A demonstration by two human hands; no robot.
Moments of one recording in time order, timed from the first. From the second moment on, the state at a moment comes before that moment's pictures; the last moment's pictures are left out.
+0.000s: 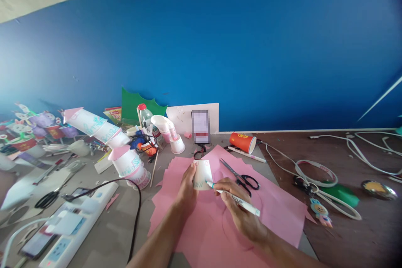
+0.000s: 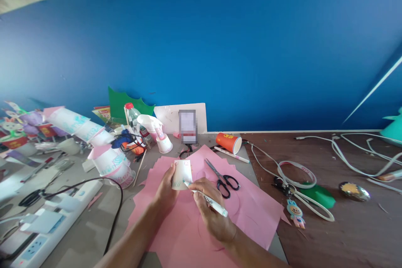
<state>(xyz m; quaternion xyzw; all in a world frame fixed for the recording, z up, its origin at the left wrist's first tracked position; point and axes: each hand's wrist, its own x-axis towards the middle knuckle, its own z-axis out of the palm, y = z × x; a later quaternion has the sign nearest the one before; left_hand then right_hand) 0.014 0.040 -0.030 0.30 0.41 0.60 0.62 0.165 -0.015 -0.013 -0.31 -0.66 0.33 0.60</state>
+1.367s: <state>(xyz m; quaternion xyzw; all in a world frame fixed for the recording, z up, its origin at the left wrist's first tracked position) 0.014 0.042 -0.033 0.31 0.40 0.60 0.62 0.164 -0.011 -0.026 -0.35 -0.61 0.36 0.61</state>
